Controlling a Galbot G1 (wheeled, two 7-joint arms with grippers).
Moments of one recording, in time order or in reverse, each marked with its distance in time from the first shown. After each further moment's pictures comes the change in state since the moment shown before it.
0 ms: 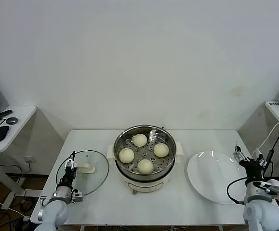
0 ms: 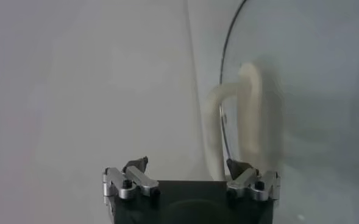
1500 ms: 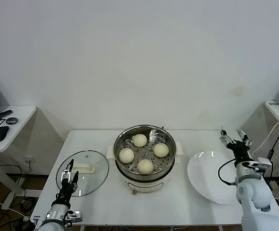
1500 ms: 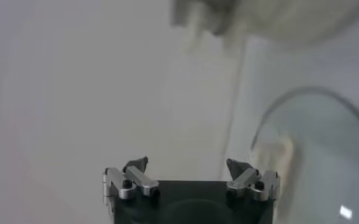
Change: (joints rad) left arm 0.315 -0.029 -0.068 -0.389 -0.075 -0.014 0.023; right arm 0.164 -0.079 -0.114 -0.075 0.013 -0.038 -0.037
